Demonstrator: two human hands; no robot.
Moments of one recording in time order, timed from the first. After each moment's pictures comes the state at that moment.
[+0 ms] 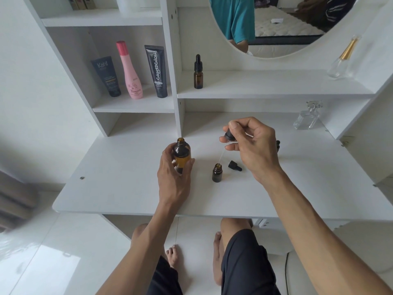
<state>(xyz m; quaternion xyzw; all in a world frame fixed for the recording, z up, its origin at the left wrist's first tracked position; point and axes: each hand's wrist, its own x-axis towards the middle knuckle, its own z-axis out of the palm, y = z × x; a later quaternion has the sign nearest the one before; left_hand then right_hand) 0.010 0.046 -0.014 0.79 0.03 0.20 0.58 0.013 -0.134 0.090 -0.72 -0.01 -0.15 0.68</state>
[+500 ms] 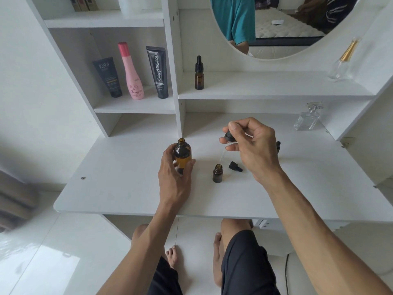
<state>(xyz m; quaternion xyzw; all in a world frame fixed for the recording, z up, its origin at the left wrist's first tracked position) 0.010 0.046 -0.014 0.79 0.03 0.20 0.58 0.014 -0.134 0.090 -0.73 -0.02 -0.16 0.67</state>
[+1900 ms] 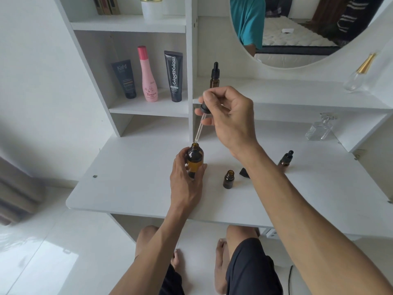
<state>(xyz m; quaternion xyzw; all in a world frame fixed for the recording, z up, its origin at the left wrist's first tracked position) 0.009 0.047 -0.014 0.78 0.02 0.20 0.59 0.046 -0.059 0.142 -0.67 -0.14 -0.15 0.71</state>
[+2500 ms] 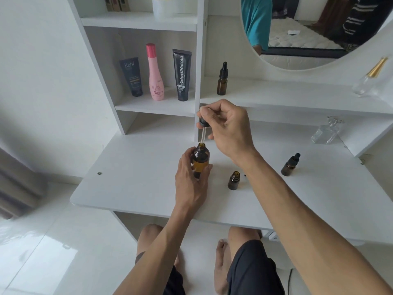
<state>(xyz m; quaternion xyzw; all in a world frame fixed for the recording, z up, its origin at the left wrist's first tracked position) 0.010 0.048 -0.016 0.78 0.01 0.20 0.59 0.051 -0.049 0.122 -0.73 -0.14 -0.13 0.66</state>
